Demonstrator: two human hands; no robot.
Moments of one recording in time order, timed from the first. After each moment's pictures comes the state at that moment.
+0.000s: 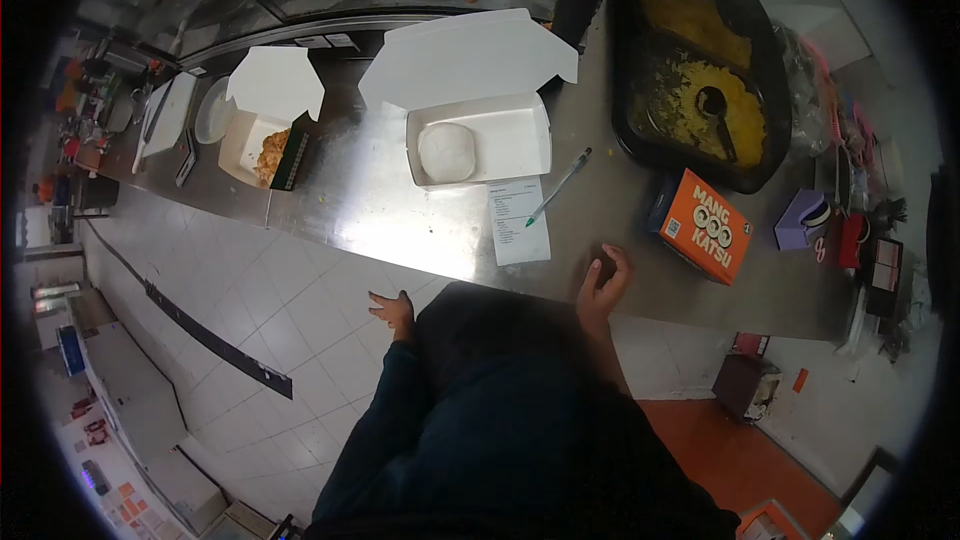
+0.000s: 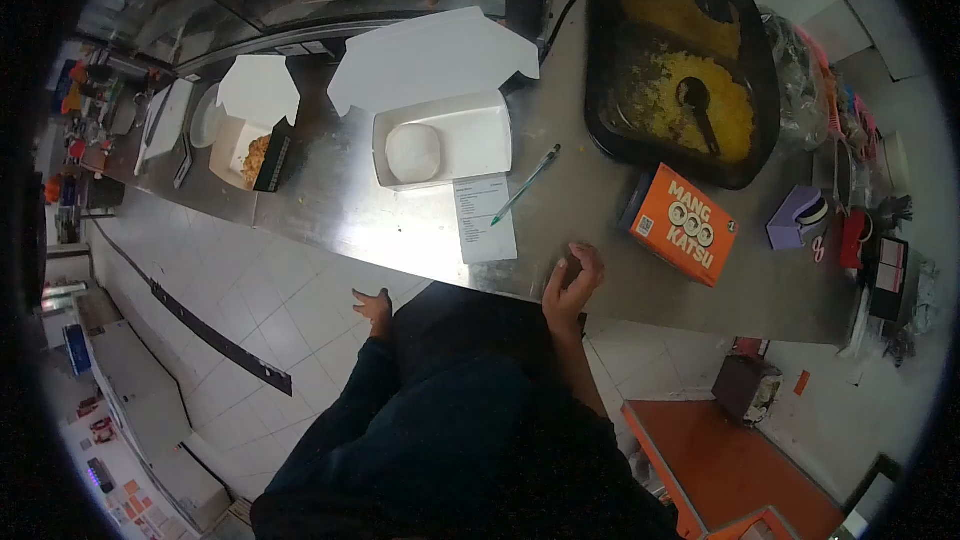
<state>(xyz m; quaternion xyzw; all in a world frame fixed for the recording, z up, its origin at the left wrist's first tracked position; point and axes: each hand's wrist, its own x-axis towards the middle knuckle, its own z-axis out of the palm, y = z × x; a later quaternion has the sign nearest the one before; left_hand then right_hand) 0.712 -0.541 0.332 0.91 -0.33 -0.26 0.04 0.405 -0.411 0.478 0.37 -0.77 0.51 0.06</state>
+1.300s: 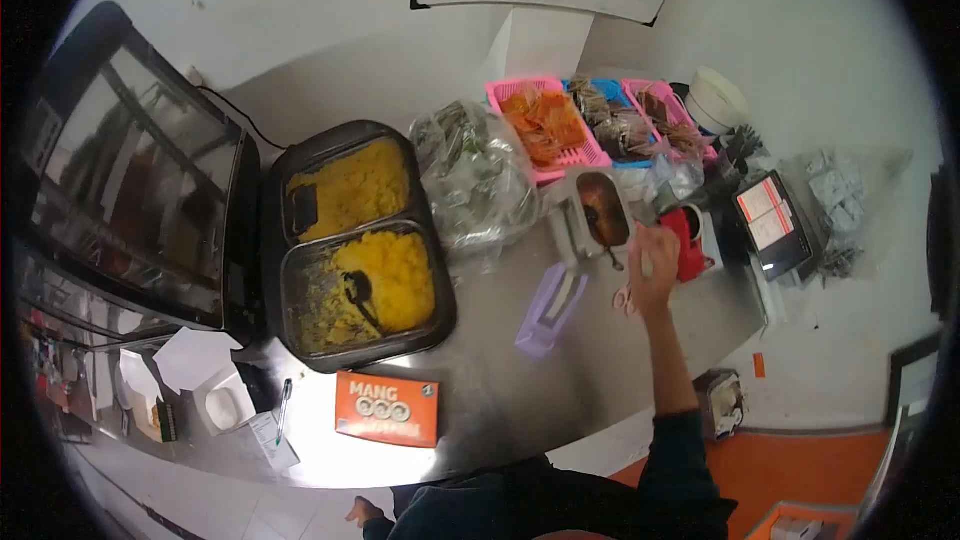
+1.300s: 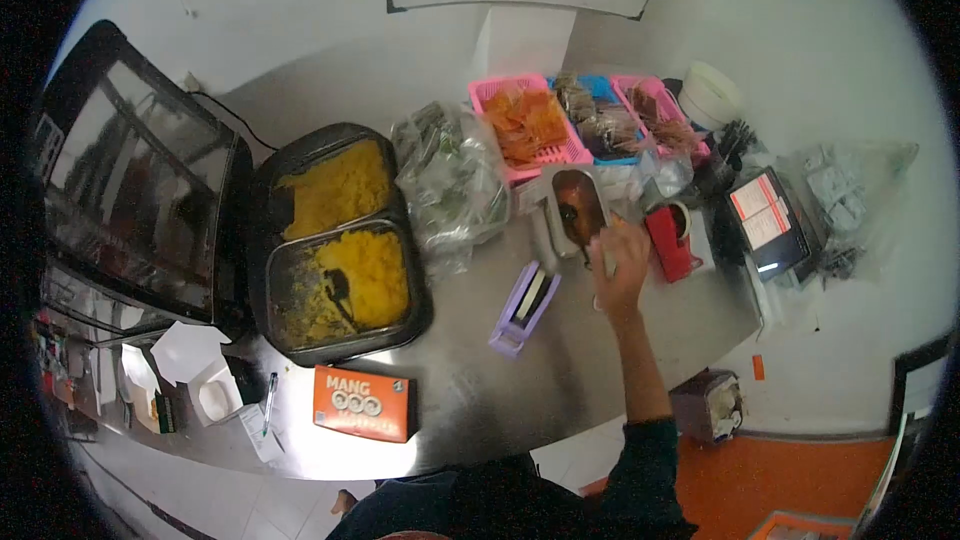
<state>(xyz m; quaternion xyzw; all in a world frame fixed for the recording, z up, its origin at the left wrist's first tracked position) 0.510 -0.332 0.326 0.90 -0.36 -0.25 -0.03 -0.130 -0.168 0.670 0.39 -0.79 0.32 0.36</state>
